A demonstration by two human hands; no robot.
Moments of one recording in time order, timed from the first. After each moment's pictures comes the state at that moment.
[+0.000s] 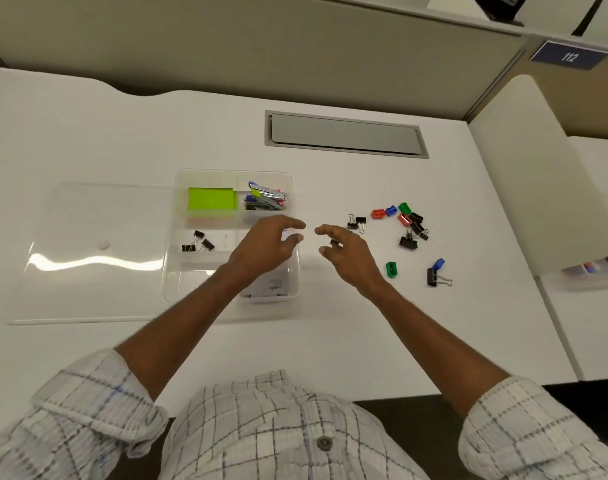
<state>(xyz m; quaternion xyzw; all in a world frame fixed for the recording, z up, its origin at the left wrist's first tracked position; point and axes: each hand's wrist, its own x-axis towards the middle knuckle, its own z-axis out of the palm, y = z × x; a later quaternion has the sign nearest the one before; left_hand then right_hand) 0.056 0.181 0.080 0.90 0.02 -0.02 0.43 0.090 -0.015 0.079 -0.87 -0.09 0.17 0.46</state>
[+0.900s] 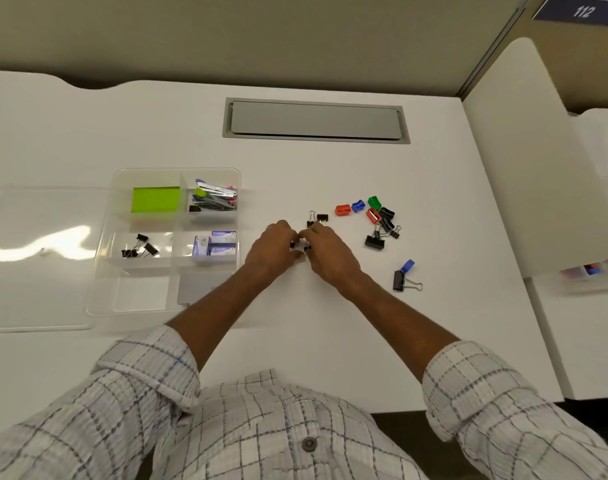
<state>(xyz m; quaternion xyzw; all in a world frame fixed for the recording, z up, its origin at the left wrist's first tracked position) 0.132 0.061 0.025 0.95 0.06 -0.14 0.26 0.164 -0.088 0.018 -0.93 -0.28 0.15 0.18</state>
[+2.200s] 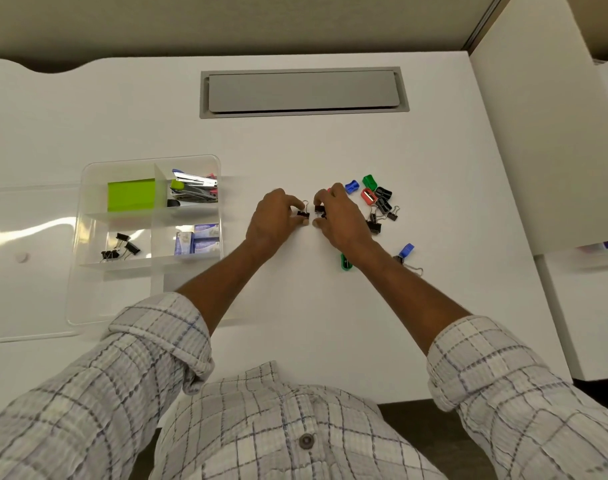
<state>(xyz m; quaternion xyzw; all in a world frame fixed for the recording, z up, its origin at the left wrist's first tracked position) 0.184 0.047 0.005 0.93 0.12 -0.06 0.35 0.215 -0.111 0.012 -0.95 -0.17 0.13 0.23</state>
